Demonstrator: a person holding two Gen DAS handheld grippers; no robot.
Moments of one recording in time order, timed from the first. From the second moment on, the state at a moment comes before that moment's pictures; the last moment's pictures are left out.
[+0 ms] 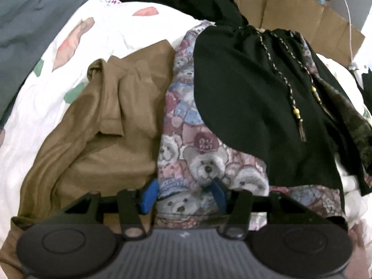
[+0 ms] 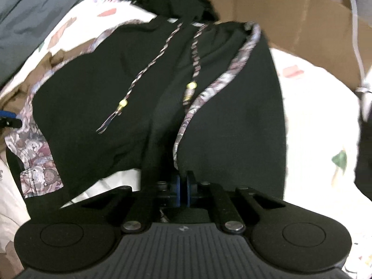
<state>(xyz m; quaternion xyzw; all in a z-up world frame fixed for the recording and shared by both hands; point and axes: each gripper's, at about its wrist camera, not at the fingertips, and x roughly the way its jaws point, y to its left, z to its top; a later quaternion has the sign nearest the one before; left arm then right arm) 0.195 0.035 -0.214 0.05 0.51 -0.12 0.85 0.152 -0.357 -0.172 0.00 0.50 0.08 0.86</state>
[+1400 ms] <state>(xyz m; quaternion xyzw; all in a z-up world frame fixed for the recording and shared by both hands) 0.190 -0.026 -0.195 0.08 0.53 -0.11 0.83 0.126 -0.585 -0.227 0.03 0.56 -0.07 0.82</state>
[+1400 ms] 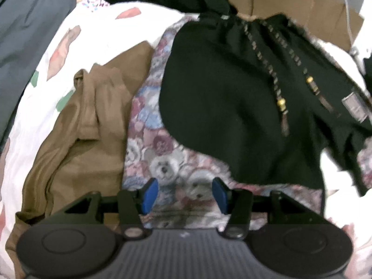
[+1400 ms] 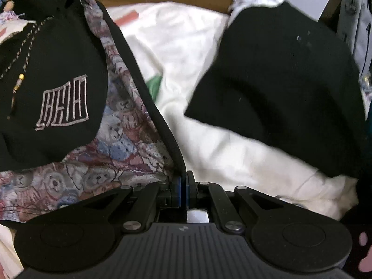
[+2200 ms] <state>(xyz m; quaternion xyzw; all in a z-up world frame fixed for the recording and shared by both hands) 0.148 -0.227 -0.228 0.05 0.56 -0.37 0.74 0.094 -0.606 -0.204 0.09 0.55 -0.07 0.83</state>
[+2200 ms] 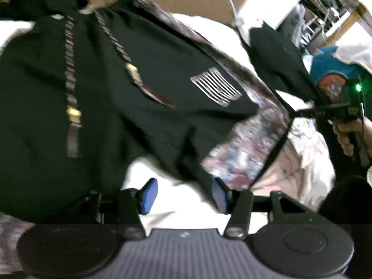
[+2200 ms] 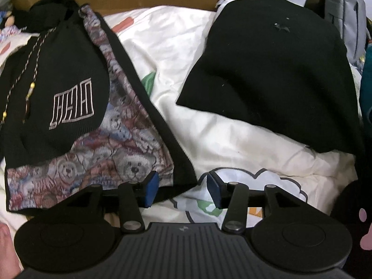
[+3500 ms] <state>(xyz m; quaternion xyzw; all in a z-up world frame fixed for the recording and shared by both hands) 0.130 -0.216 -0.228 0.03 0.61 -0.39 0.69 0.108 -0.613 -0.198 0.06 0.55 -0.06 0.83</state>
